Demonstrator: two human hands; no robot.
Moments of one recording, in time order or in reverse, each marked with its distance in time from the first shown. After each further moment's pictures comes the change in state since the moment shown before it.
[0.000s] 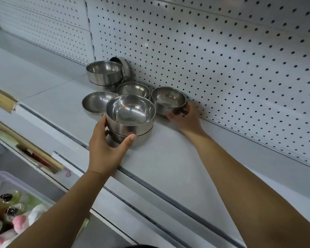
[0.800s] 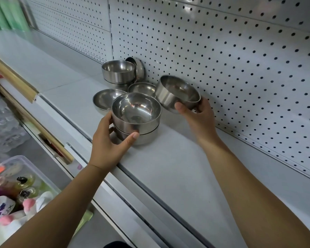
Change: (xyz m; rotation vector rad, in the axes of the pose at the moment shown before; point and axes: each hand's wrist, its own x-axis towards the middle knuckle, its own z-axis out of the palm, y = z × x) left_hand 0.001 -0.005 0.004 0.050 0.030 0.067; right_hand -0.003 -0.022 -0.012 0.318 -0.076 -0.186
